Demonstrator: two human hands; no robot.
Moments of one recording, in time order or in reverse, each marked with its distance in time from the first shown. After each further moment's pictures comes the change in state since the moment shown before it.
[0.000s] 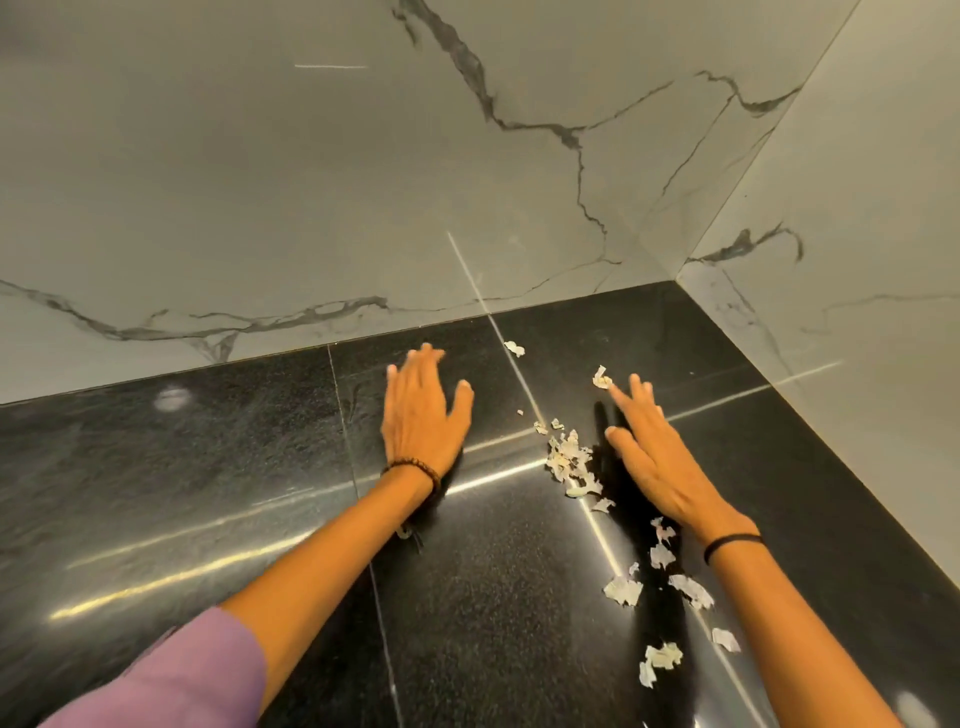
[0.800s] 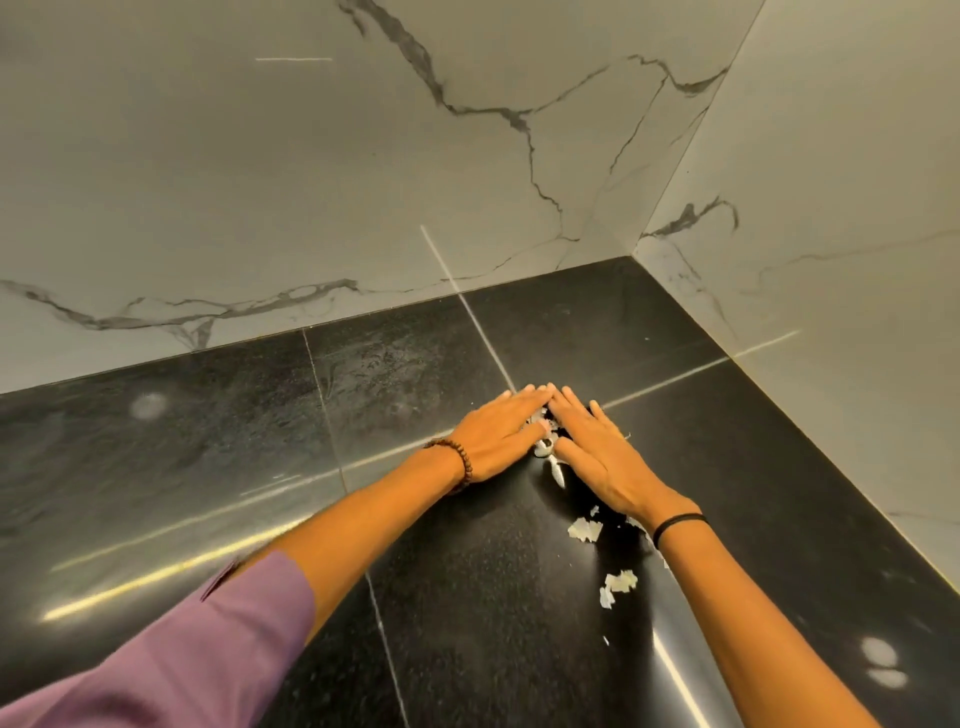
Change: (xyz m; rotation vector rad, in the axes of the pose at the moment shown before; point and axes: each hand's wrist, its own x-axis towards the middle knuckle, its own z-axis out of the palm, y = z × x) left_hand -0.045 0.077 0.009 -0.004 -0.809 0.285; right_hand -0.041 -0.010 0.021 -0.038 -0.153 -0.132
